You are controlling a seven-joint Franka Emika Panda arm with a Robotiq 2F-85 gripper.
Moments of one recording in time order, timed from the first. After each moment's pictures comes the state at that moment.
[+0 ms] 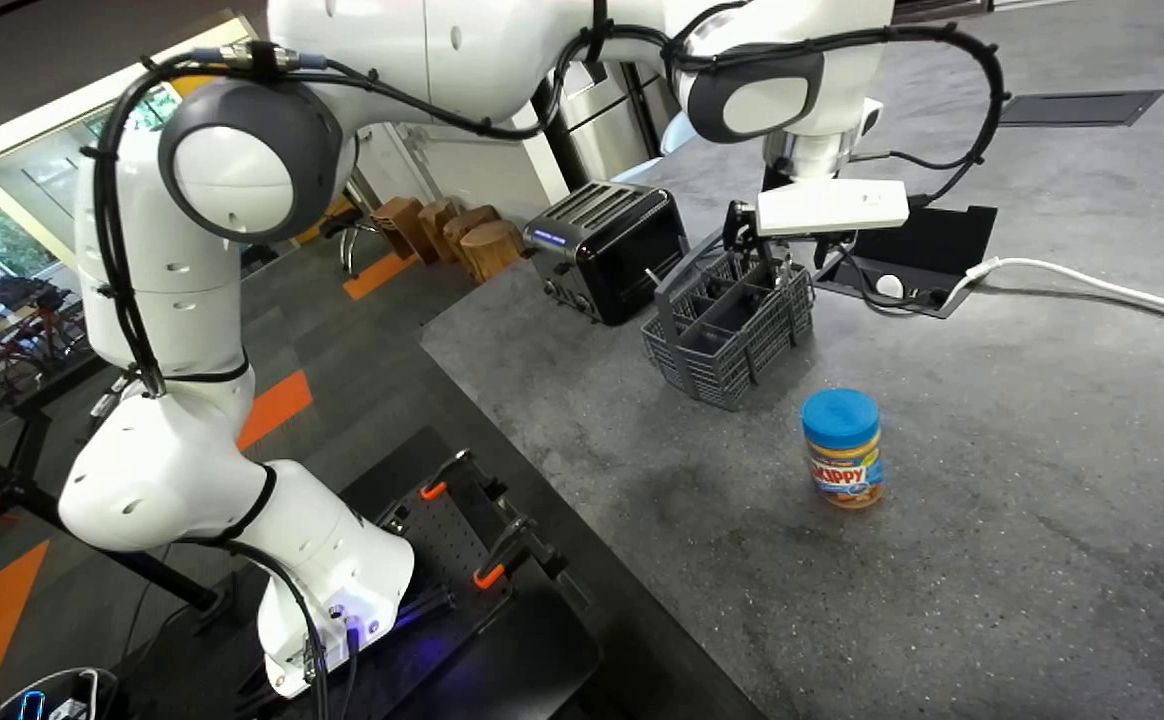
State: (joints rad) arm -0.40 0.71 -0.04 -1.35 0.35 1.90 -1.37
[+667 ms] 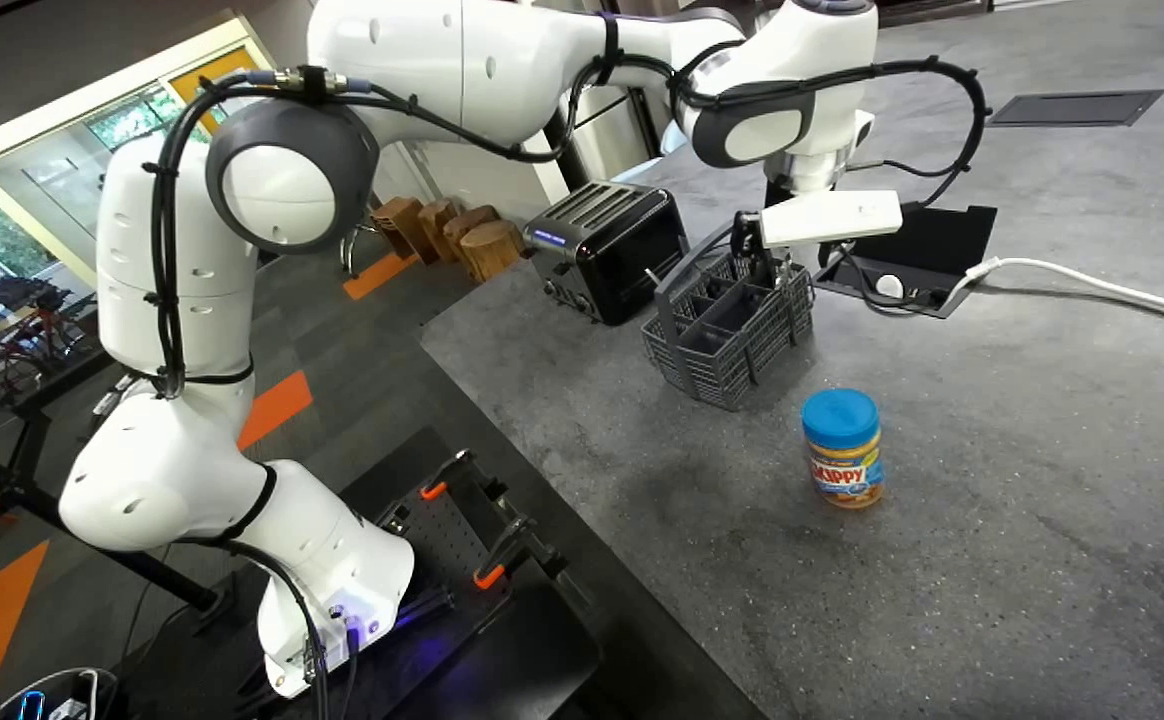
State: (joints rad) arm -0.40 0.77 0.02 -1.33 0.35 2.03 -1.37
